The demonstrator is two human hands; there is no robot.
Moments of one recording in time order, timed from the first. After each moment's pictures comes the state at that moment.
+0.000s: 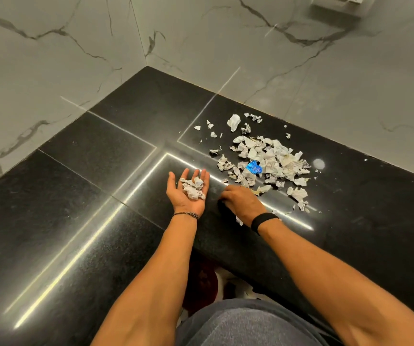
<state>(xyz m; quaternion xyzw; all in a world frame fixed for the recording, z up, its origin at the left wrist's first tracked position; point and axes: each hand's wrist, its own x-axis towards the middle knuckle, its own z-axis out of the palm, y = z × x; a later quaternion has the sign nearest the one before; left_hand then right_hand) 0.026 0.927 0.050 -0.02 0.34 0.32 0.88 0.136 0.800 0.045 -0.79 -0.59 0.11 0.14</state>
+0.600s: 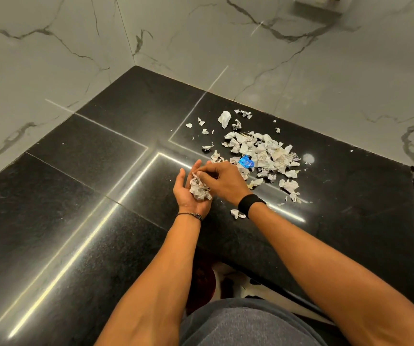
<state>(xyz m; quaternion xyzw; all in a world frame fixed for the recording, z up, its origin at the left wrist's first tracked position) 0.031 0.903 0.049 0.06 0.28 0.25 0.92 0.108 0.830 0.102 -0.78 -0.44 0.18 0.41</state>
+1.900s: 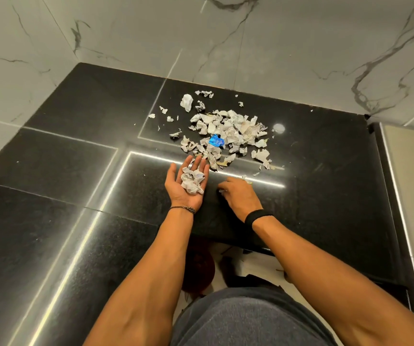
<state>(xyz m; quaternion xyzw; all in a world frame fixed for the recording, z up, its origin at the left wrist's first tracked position) 0.037 0.870 0.043 0.08 0.32 0.17 0.93 0.097 0.720 0.038 -0.91 -0.36 0.11 0.18</state>
